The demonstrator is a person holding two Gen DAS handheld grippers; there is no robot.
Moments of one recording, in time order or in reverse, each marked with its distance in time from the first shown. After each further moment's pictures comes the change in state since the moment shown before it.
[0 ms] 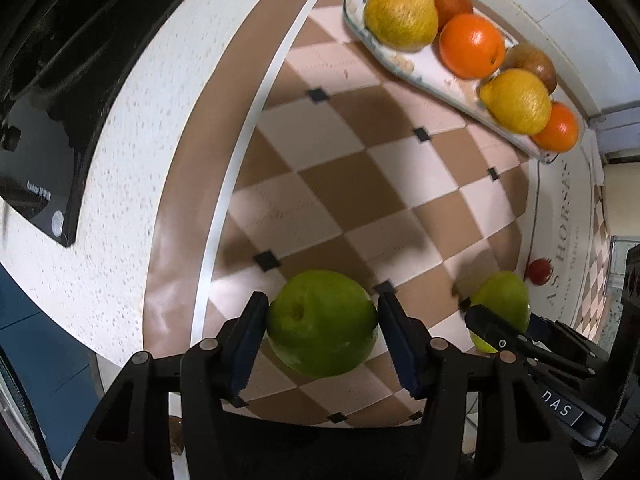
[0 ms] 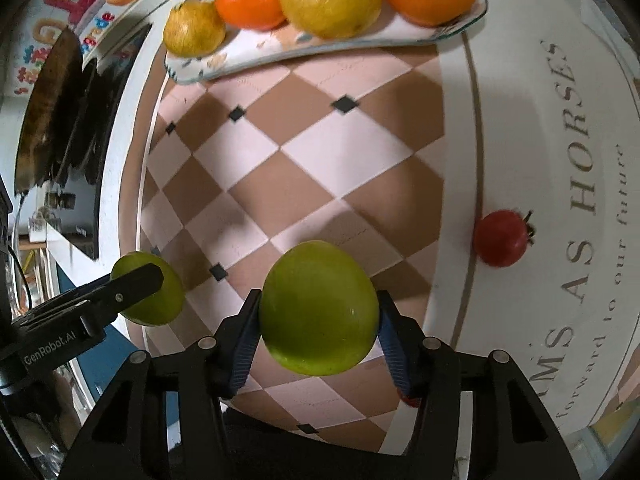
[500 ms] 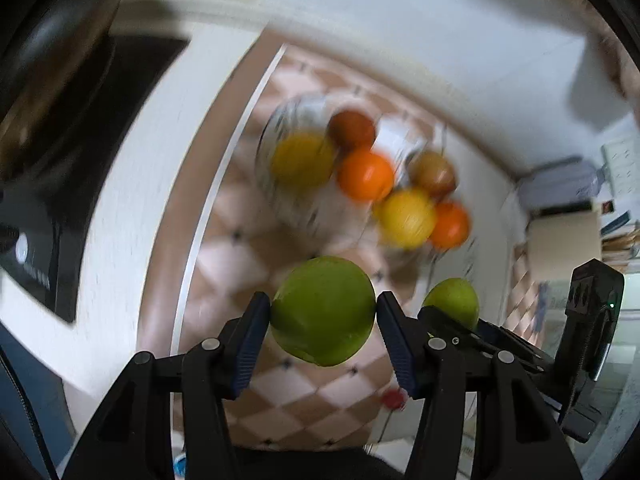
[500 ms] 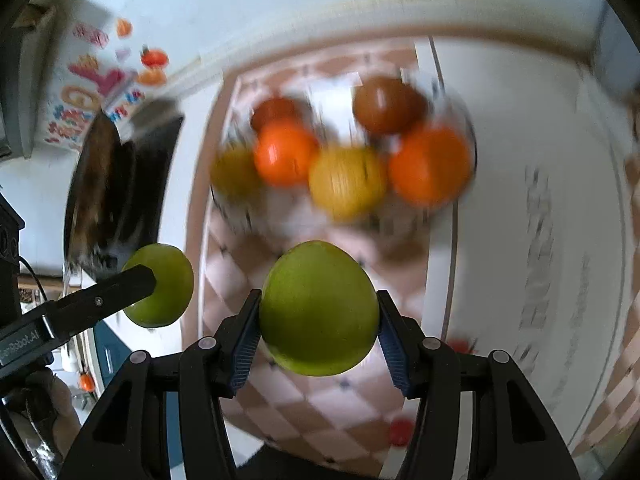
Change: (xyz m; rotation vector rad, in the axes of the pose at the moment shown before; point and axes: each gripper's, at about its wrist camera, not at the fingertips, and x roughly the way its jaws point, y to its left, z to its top) left arm -0.095 -0.034 0.084 0.012 -0.151 -0.196; right arm -0.100 0.000 0.085 0.003 -0.181 0.089
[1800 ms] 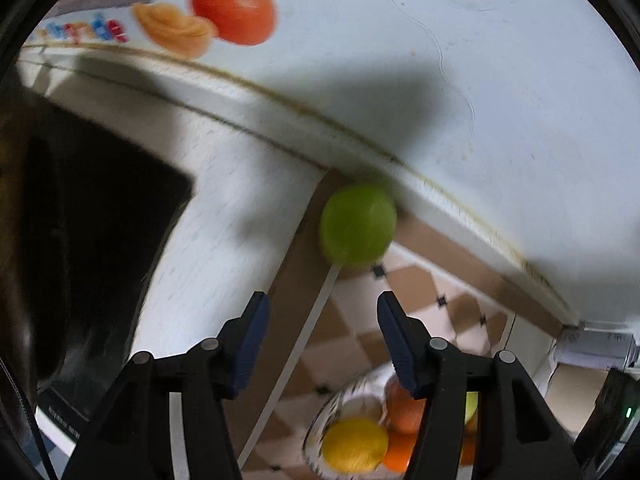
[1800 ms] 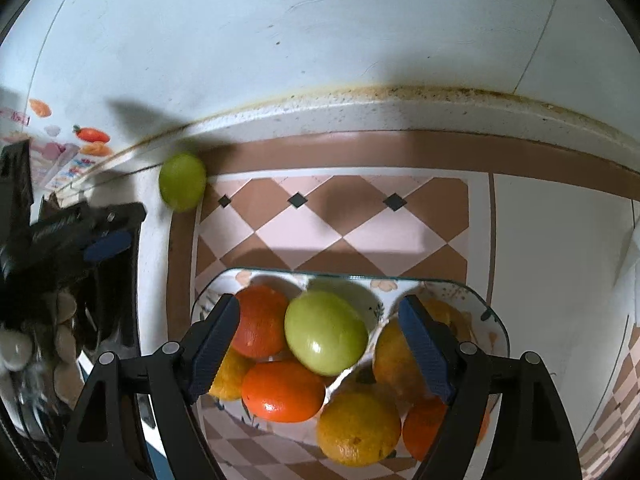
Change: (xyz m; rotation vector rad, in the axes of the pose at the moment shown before) left arm 0.081 0.070 0.230 -0.165 -0.032 0.111; right arm 0.071 0.007 0.185 0.013 0.029 -0.085
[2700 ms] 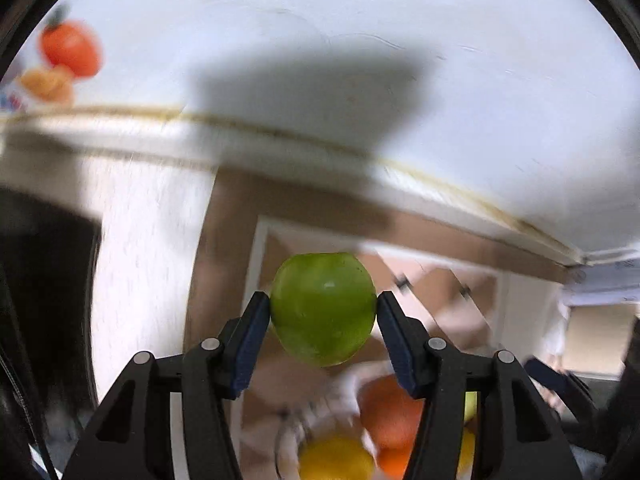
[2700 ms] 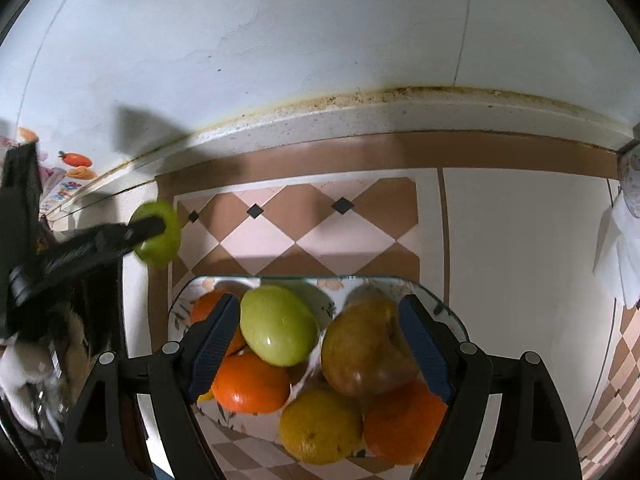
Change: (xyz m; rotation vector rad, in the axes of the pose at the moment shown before) left arm 0.012 -0.045 -0.021 0.245 0.027 -0.079; right arm -0.018 -0.033 -0.010 0.053 -0.050 -0.026
